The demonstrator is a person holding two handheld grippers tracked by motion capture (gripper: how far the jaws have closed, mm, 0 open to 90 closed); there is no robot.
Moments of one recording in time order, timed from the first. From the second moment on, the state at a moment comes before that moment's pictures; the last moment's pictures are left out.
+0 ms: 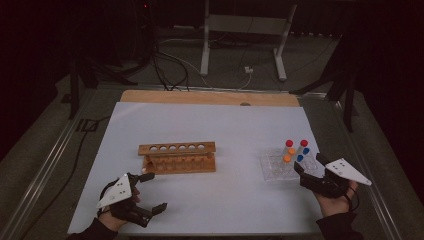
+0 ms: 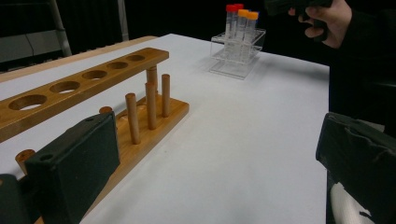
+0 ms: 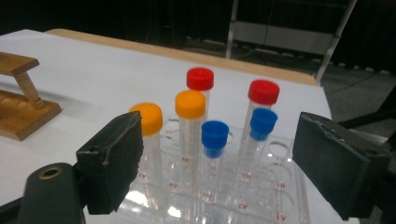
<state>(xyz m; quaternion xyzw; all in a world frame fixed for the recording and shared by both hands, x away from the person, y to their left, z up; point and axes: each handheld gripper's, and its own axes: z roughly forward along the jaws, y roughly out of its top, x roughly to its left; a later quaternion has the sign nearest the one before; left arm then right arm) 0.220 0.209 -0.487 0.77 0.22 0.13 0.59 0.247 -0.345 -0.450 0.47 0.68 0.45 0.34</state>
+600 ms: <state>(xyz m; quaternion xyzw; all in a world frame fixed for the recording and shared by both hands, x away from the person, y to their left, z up) 0.220 0.210 -0.487 0.77 0.22 0.13 0.59 0.258 -0.340 -0.469 0.50 0.71 0.40 0.30</state>
